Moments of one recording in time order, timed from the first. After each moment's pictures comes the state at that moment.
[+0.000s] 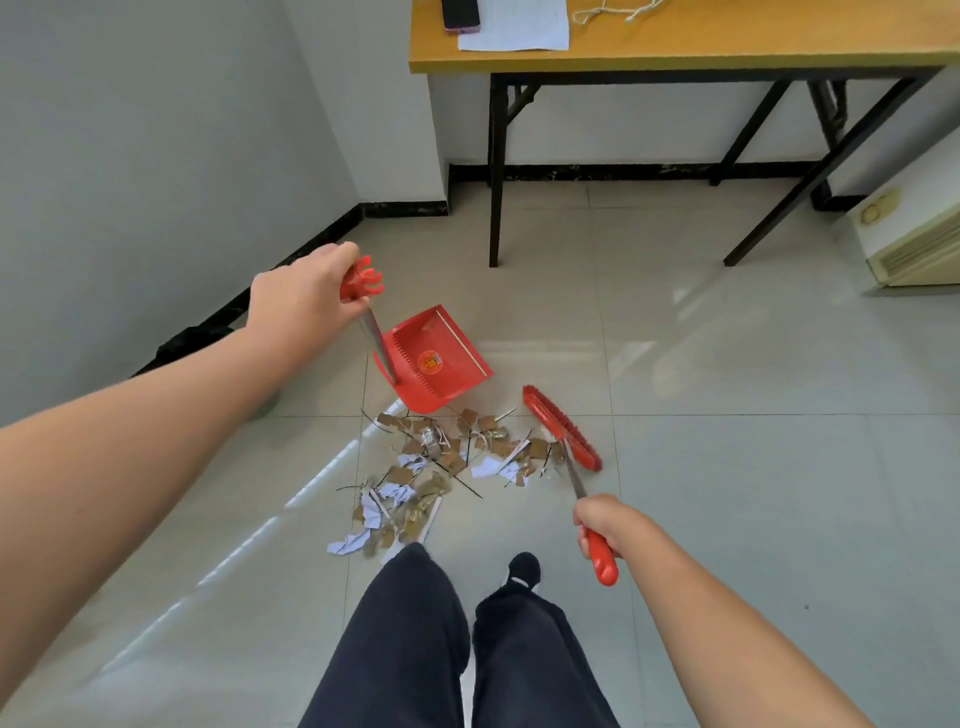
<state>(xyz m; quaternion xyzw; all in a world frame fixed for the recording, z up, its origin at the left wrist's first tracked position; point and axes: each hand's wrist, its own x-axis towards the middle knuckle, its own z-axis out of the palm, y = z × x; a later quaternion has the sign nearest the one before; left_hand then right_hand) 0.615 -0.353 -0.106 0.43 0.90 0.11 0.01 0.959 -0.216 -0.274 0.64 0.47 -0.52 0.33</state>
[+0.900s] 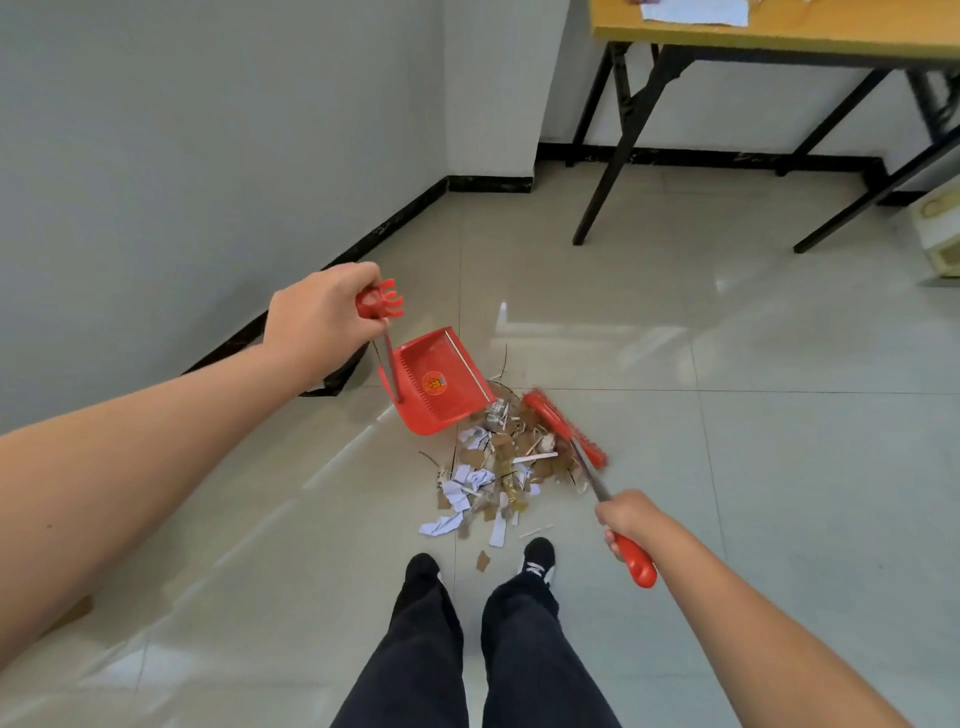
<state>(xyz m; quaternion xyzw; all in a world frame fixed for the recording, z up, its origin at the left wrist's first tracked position) 0.450 -0.660 -0.114 0.39 0.90 0.17 0.09 0.791 -0.507 -0.242 0.64 0.54 -0.46 0.30</state>
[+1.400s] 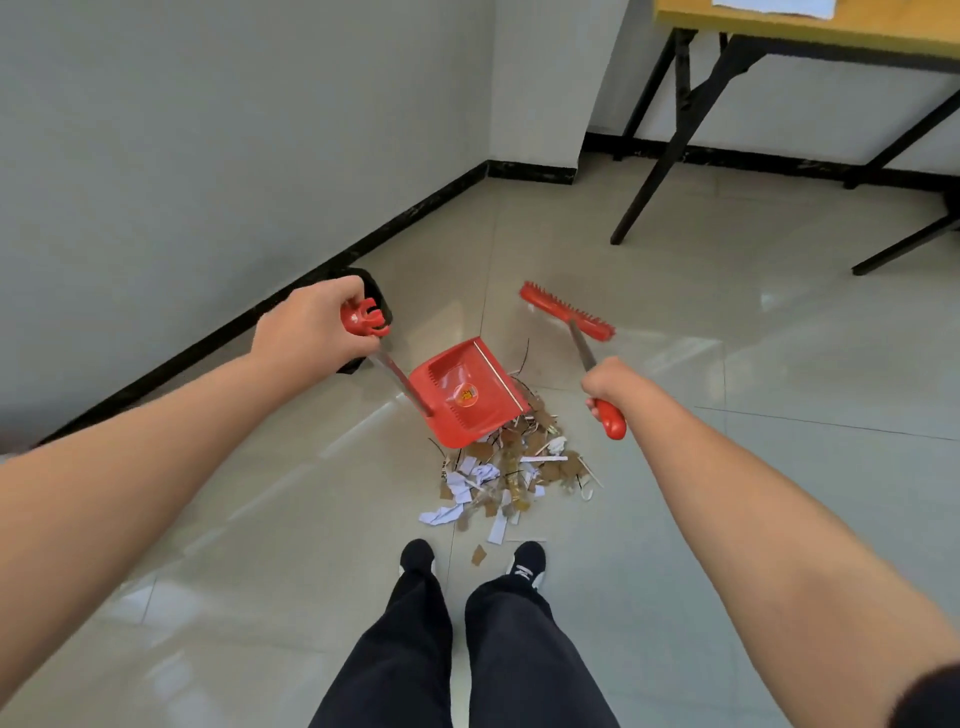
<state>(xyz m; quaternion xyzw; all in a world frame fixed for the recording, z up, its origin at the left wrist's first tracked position) 0.461 -0.675 -0.126 0.26 0.93 0.16 0.18 0.645 -0.408 -0.238 0.57 0.65 -0.42 0.28</state>
